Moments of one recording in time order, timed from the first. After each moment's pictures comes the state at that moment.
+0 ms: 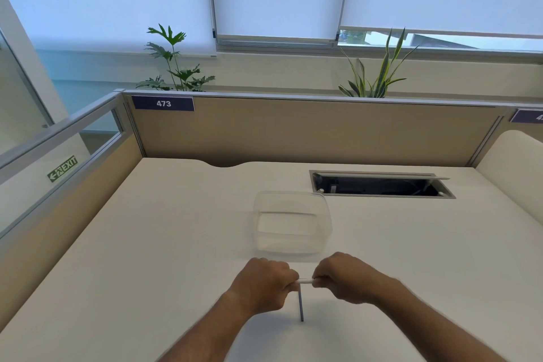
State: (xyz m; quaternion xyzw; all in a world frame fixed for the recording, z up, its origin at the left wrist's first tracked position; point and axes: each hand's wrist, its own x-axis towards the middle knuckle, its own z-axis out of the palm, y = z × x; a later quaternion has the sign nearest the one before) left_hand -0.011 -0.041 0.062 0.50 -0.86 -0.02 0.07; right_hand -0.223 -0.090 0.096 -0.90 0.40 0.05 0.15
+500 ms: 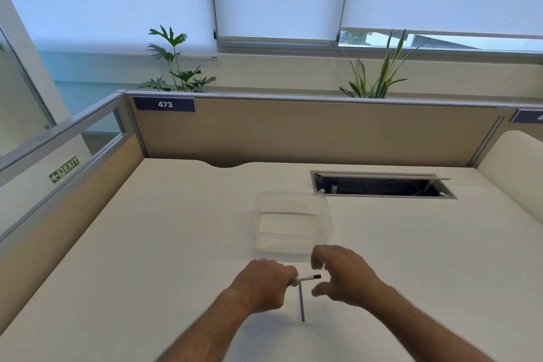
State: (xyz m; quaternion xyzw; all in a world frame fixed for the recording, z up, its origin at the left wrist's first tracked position) left_hand -0.010 -0.041 0.060 0.54 -0.84 -0.08 0.05; right_hand -0.218 -0.080 0.096 -0.88 0.46 -0.03 0.13
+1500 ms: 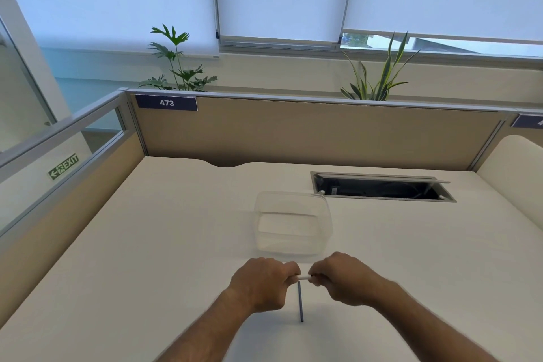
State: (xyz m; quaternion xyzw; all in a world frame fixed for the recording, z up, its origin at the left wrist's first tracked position) left_hand -0.009 -0.040 0.058 0.54 -0.83 -0.06 0.11; right_hand -0.218 -0.084 0.101 -0.90 0.42 0.04 0.15
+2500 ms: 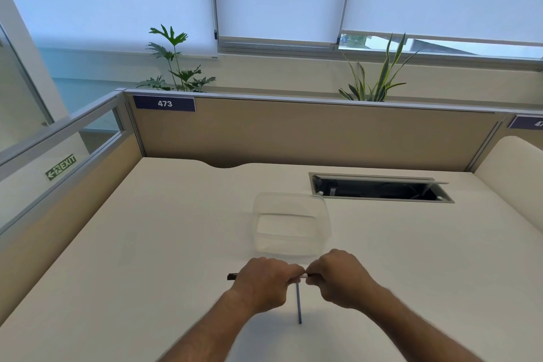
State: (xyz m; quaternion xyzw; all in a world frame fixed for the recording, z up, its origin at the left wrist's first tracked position) left_hand -0.017 -0.040 0.068 0.53 -0.84 -0.06 0.11; right_hand -0.212 -0.080 0.096 -0.90 0.42 -0.03 0.07
